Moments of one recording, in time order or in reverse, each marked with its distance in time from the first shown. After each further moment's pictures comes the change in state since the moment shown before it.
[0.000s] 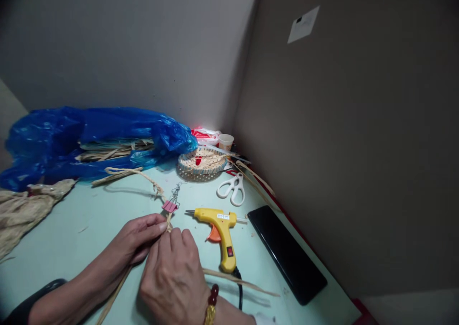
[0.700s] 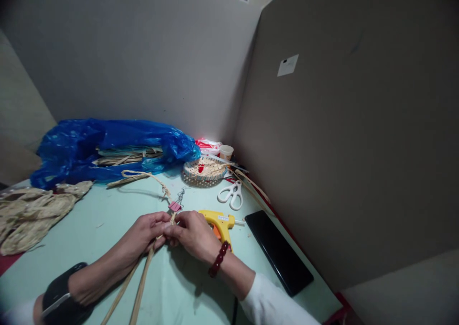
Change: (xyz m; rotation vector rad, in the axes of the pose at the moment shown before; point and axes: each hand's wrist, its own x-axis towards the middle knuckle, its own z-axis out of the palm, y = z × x) left_hand -0.003 0.006 -0.001 0.043 -0.049 0.159; right_hand 0.032 0.050 -0.009 0.985 -0.470 0.431
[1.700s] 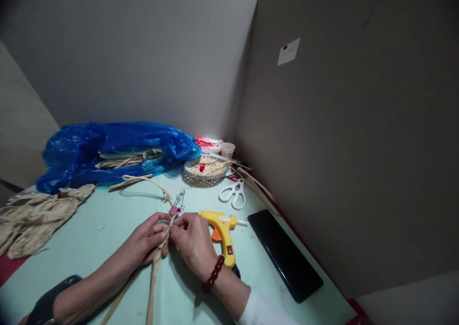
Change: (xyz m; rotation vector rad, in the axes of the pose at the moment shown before) left_hand -0.002 -0.012 0.000 0.138 -0.019 0.020; right_hand -0.001 0.013 0.025 0.185 0.292 0.089
